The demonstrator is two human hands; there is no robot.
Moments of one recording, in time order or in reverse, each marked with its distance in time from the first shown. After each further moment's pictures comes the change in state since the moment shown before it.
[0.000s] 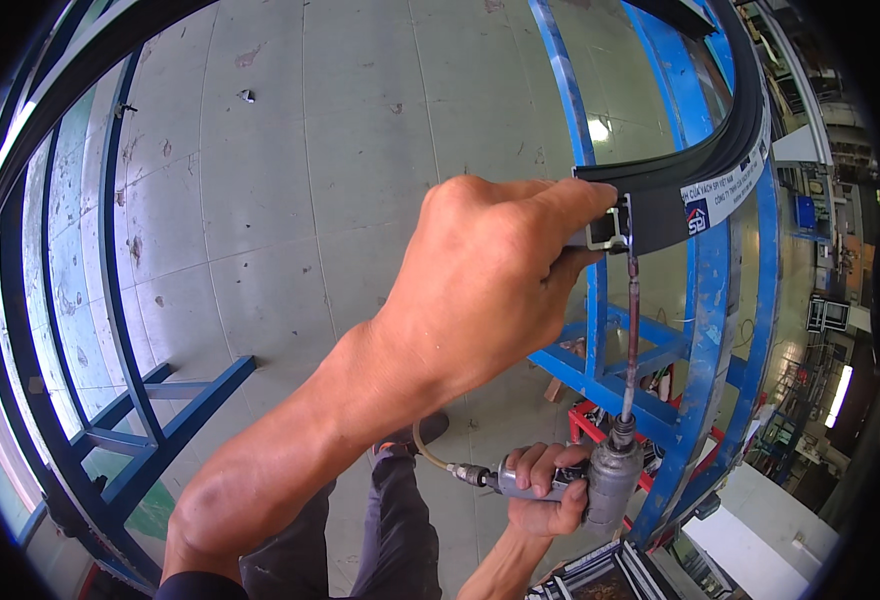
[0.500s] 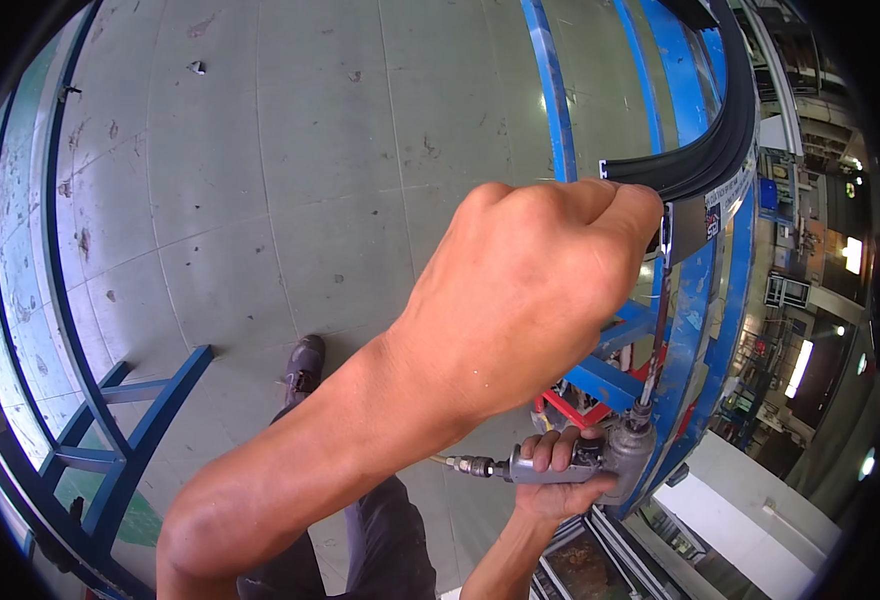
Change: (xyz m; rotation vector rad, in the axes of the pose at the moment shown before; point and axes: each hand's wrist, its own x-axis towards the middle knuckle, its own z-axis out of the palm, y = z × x) left_hand -0.003 -0.017 0.014 -0.103 0.067 0.095; right_hand 0.006 0.000 -0.006 -0.059 0.141 -0.021
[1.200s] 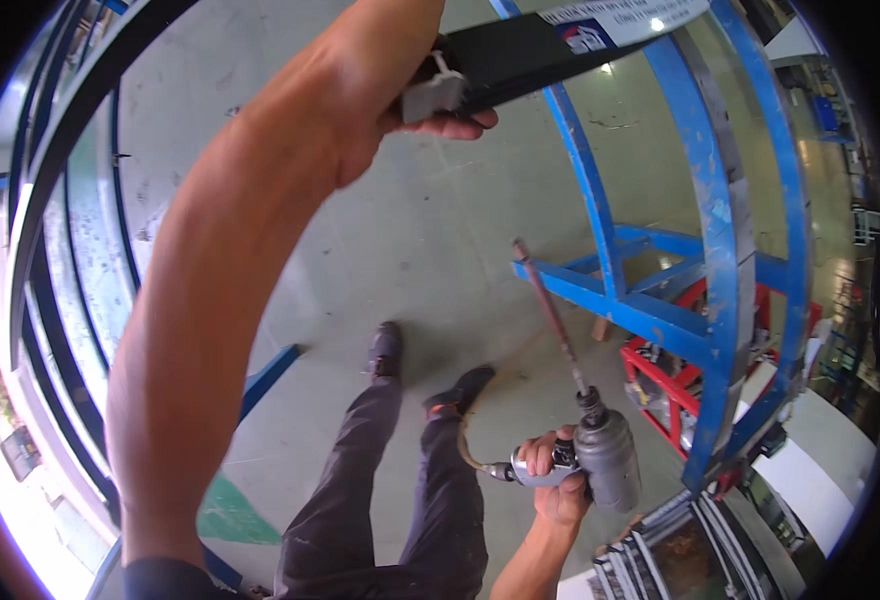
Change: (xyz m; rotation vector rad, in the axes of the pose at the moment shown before) left_hand 0.086 0.064 0.046 -0.194 -0.323 -1.152; right_hand -0.092 -0.012 -0.103 0.199 -0.093 0.275
